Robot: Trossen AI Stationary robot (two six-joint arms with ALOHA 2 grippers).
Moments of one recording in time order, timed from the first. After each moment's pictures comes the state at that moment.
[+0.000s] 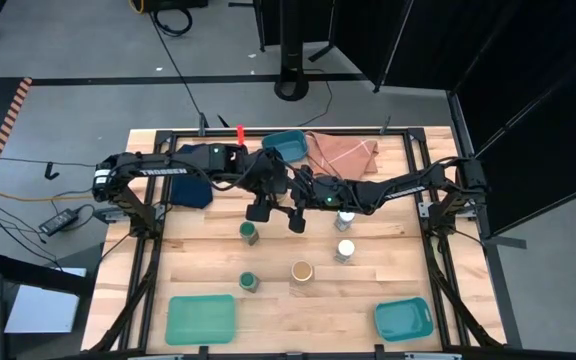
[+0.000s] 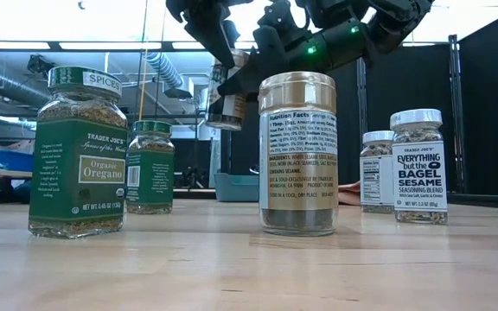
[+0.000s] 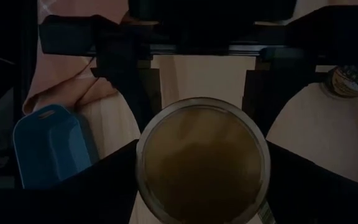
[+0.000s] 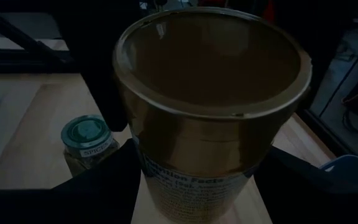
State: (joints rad) left arm 0.09 1.64 1.60 -0.94 -0.07 0.31; right arm -0.04 1.71 0.97 0.41 0.19 -0.03
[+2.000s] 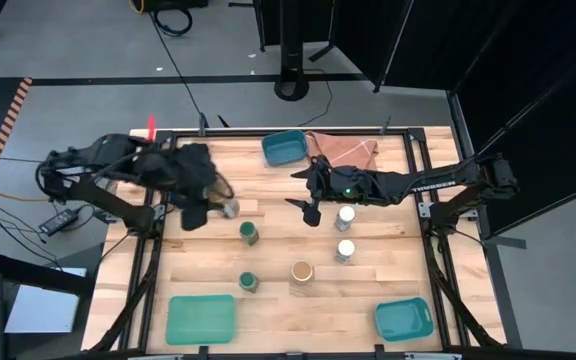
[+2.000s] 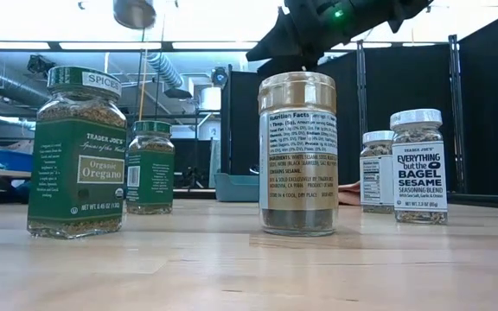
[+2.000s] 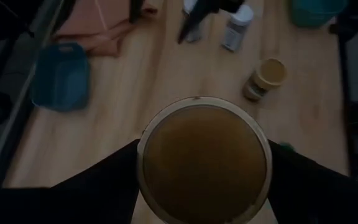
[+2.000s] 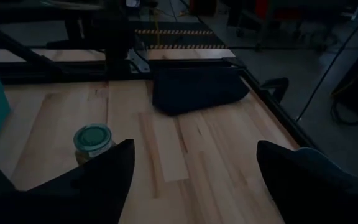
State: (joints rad) left arm -0.17 1.25 1.74 -1.37 -0.21 -0.28; right arm -0.03 1.48 0.97 0.16 0.22 0.00
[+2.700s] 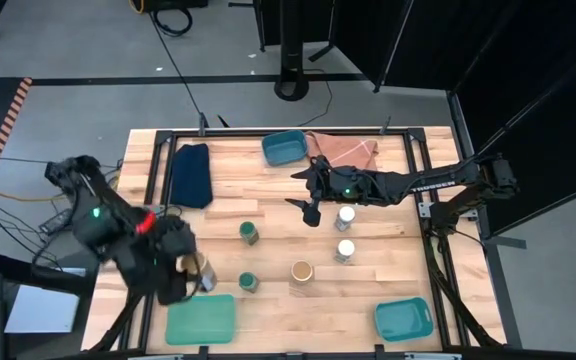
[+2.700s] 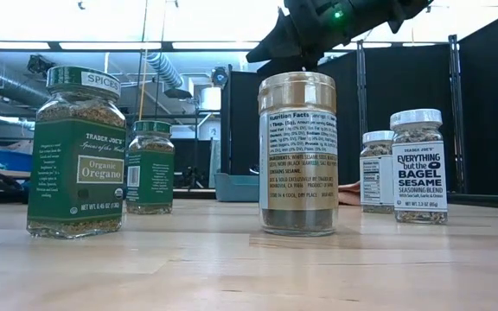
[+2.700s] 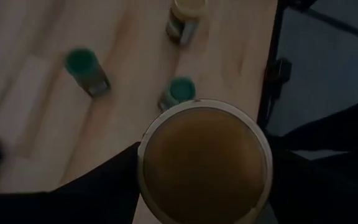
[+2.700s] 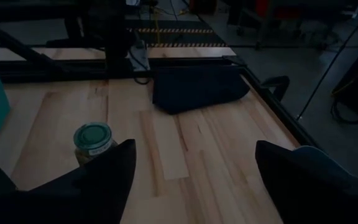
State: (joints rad) left arm -0.83 1.35 1.64 -1.40 -0.38 -1.08; right arm -0.03 1.49 0.97 0.16 0.21 0.00
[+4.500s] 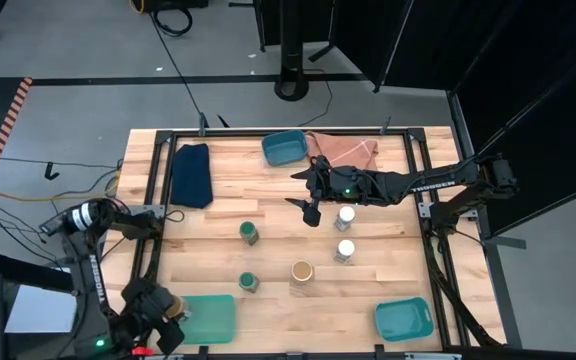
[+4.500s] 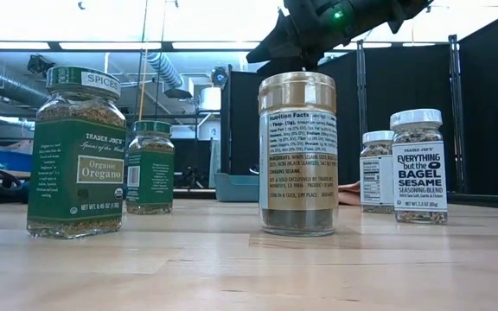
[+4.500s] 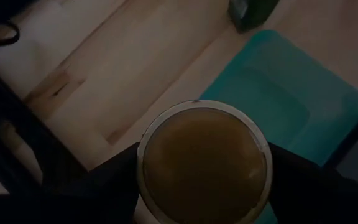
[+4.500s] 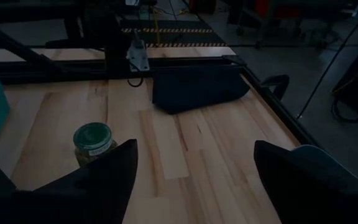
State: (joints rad) left arm -1.26 1.76 1.53 -1.55 -0.44 -2.08; right arm -0.04 1.49 0.97 0.16 0.22 0.01
